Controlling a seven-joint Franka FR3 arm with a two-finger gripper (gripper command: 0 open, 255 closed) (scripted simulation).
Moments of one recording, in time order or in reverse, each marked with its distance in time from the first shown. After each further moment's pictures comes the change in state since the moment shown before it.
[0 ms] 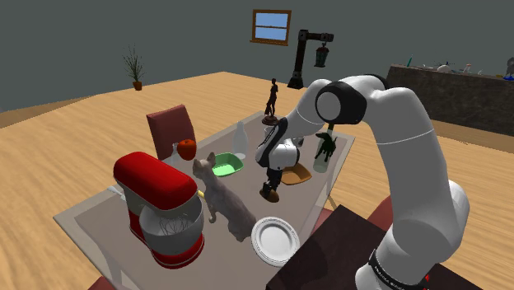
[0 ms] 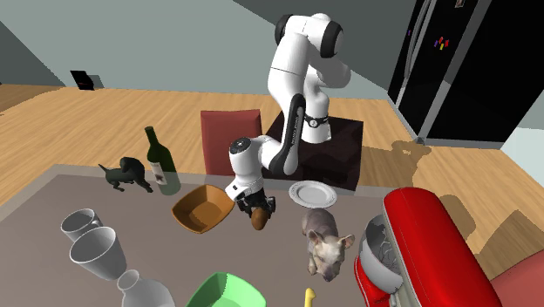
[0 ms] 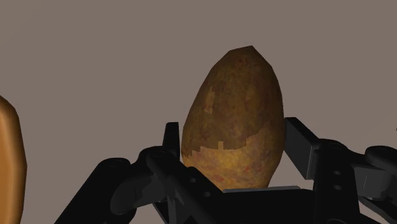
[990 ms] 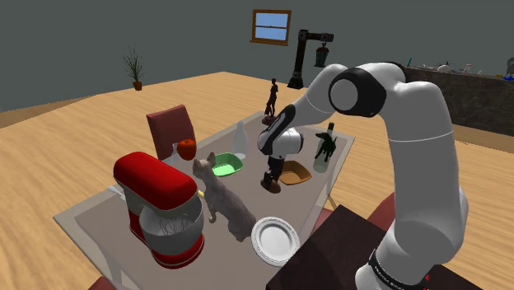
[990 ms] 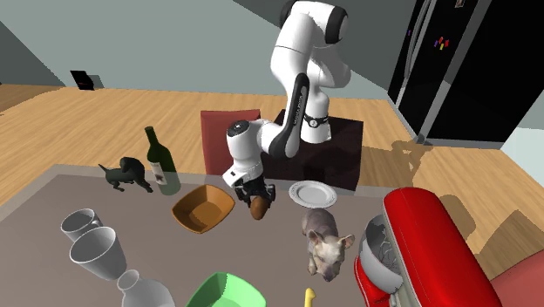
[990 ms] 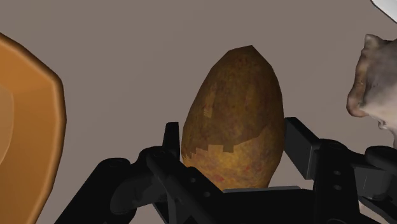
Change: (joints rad) arm 0.036 -0.148 -0.050 -0.046 -0.057 -0.100 0.051
